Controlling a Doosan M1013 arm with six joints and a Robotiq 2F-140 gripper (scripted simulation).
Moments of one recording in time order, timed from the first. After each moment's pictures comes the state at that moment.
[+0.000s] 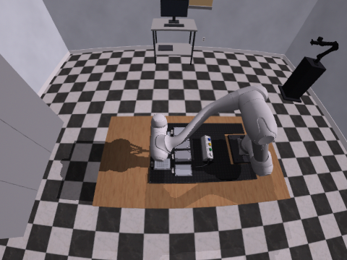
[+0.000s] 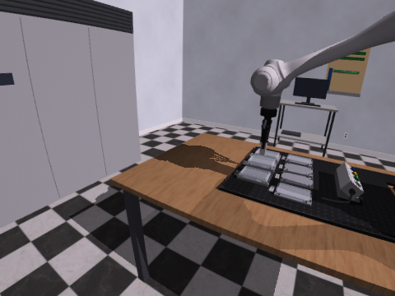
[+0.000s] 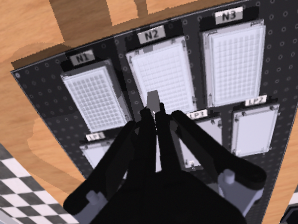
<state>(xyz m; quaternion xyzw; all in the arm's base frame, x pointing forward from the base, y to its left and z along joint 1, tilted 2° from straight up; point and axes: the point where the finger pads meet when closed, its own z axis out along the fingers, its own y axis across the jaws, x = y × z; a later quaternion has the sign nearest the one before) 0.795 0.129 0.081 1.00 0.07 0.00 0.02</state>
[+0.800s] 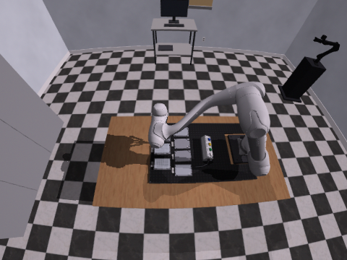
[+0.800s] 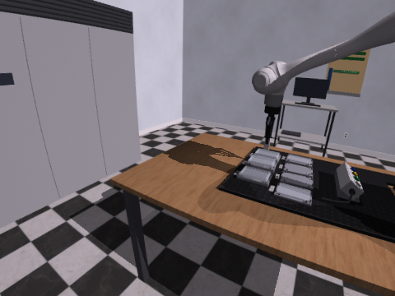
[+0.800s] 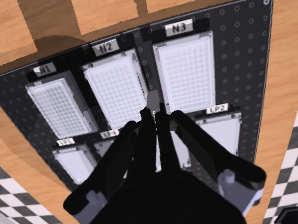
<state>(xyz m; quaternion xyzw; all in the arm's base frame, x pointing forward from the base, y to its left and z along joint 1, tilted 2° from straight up) 0.806 0.043 0.083 1.00 0.07 0.00 0.02</state>
